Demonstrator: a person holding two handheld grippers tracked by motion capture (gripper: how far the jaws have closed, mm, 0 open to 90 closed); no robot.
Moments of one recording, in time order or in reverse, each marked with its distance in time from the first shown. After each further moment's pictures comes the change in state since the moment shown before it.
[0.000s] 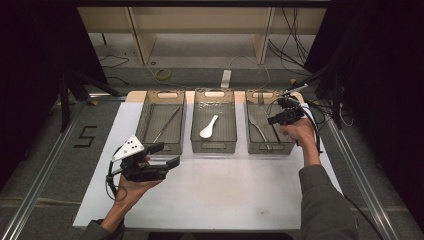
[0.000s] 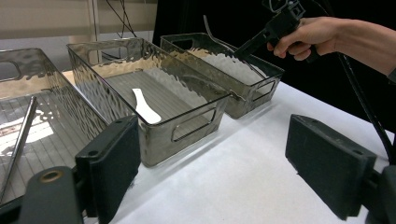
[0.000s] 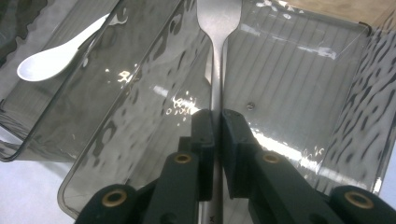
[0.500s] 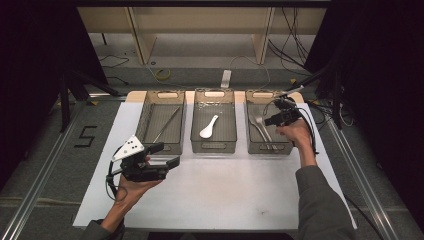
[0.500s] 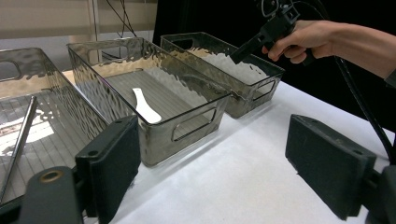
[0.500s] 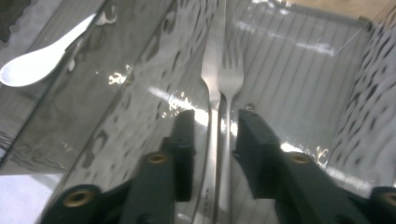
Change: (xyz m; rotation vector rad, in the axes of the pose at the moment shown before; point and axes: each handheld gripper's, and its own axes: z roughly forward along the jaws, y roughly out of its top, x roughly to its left) left arm 0.000 0.000 0.000 0.000 0.002 0.000; right arm 0.004 0.000 0.011 0.008 -0.032 0.022
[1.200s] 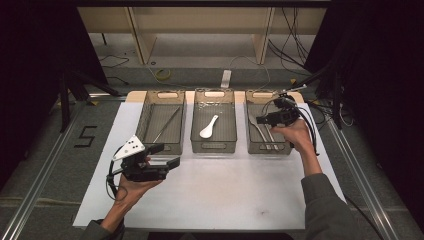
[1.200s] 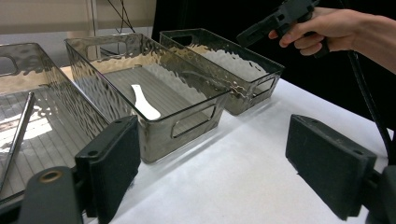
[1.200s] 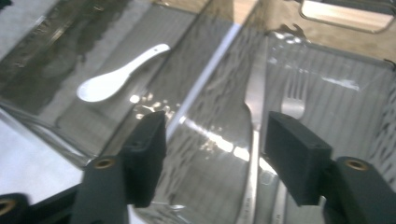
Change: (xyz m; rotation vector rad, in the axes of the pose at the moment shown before) left arm 0.001 -0.001 0.001 0.015 -0.005 -0.005; right arm 0.027 -0.003 -0.029 -0.128 0.081 -0.049
